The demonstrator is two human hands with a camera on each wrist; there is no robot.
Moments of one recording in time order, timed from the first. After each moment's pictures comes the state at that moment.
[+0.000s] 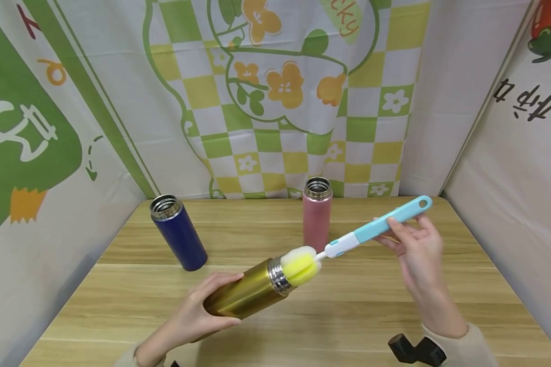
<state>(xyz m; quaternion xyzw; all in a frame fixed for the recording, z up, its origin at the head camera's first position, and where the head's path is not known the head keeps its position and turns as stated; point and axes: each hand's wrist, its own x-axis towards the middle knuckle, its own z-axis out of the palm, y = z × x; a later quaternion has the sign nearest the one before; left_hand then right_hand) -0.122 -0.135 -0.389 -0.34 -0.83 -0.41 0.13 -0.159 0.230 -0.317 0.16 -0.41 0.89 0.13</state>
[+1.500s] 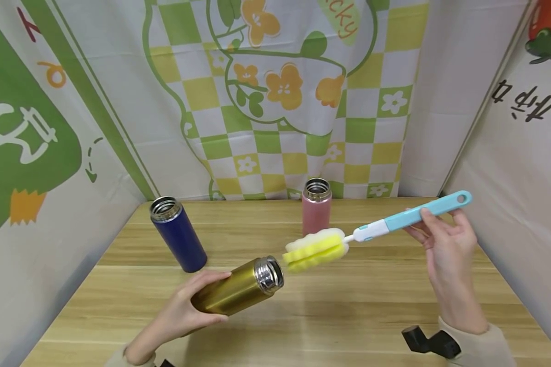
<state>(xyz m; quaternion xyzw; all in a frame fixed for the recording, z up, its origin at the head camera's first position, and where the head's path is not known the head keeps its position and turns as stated) -0.133 -0.158 -0.392 -0.36 -0.83 -0.39 0.15 -0.166 0.264 -0.309 0.13 -0.35 0.91 0.20</state>
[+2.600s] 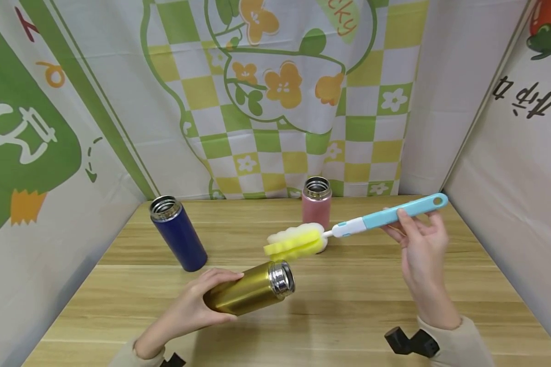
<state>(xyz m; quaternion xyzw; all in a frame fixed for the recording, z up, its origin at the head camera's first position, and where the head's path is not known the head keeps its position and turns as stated) -0.135 -0.142 -0.386 -0.38 -0.84 -0.36 0.16 -0.168 0.232 -0.317 0.11 -0.35 0.90 0.21</state>
